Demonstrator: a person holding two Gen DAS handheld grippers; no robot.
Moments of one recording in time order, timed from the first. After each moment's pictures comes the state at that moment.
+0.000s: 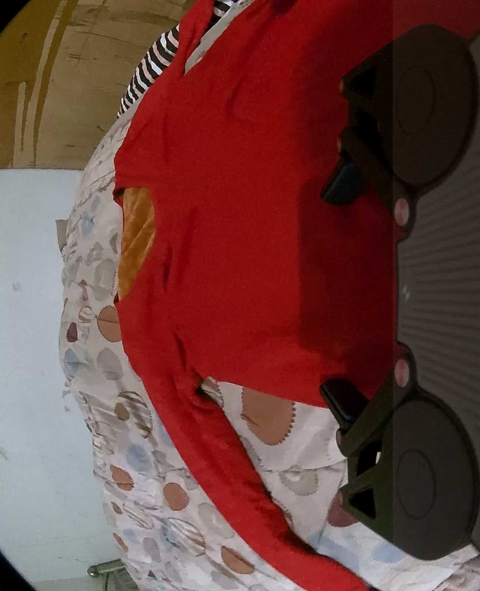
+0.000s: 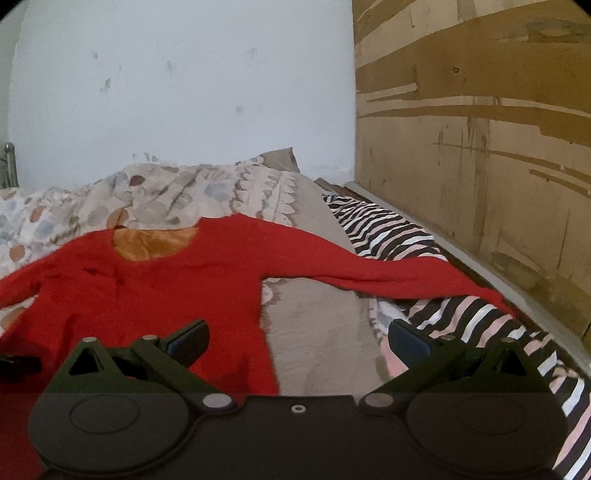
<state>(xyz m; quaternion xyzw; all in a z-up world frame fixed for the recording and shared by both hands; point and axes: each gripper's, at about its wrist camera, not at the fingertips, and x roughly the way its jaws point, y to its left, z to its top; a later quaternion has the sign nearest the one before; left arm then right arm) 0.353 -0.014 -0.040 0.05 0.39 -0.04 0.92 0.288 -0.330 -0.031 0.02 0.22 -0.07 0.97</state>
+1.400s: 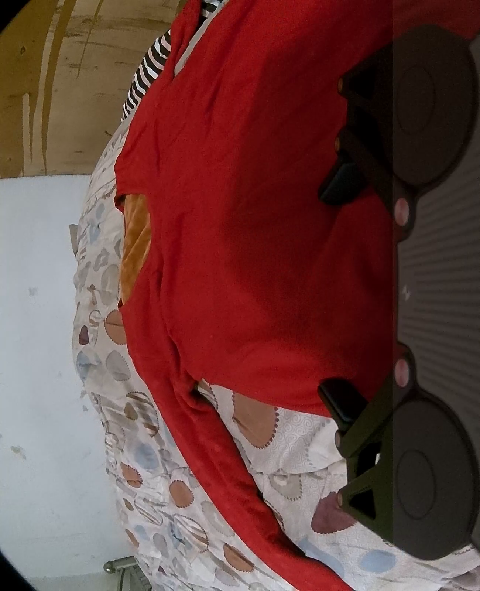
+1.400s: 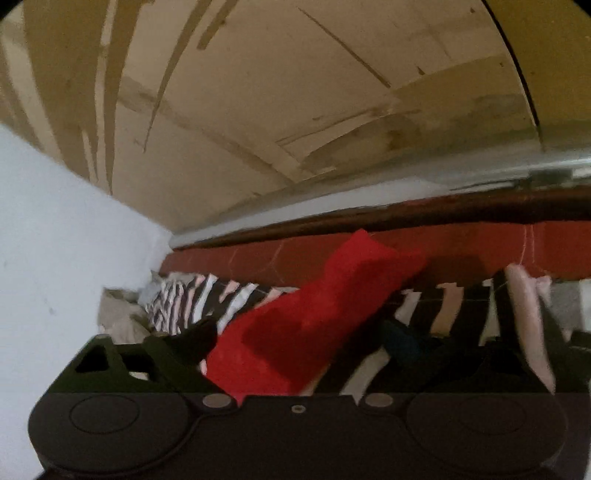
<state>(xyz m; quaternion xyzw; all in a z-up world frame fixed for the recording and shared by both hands) 0.335 -0.020 -0.060 0.07 0.35 -0.04 0.93 0.402 -0.616 -0.110 0.50 0.17 -0.28 0.80</state>
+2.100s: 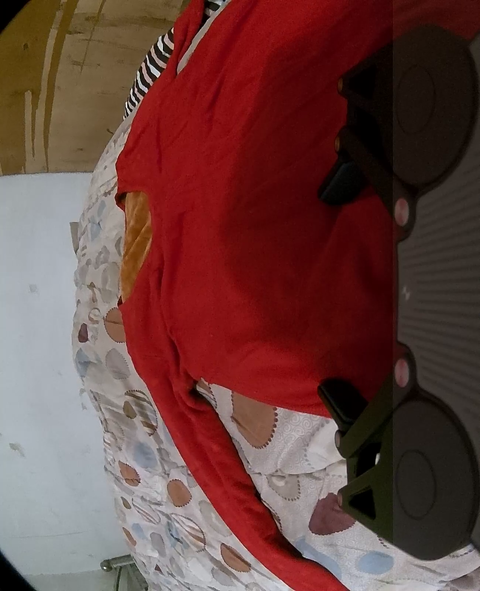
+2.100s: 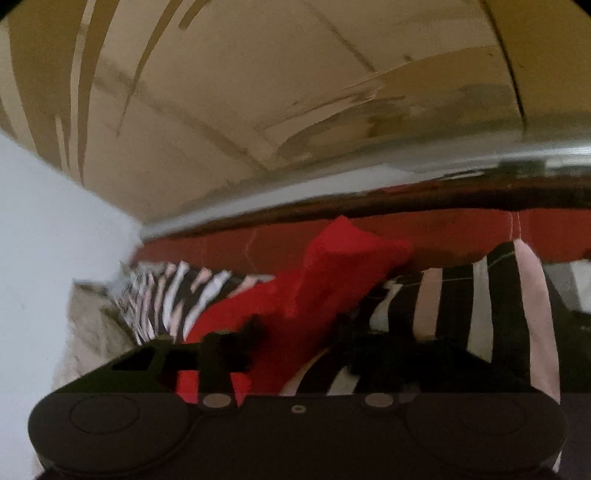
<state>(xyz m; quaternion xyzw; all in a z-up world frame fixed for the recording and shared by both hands) 0.336 -0.020 -0.061 0.06 0.35 -0.03 0.93 0.401 -0.615 -0.122 0.52 0.16 -0.31 0.78</state>
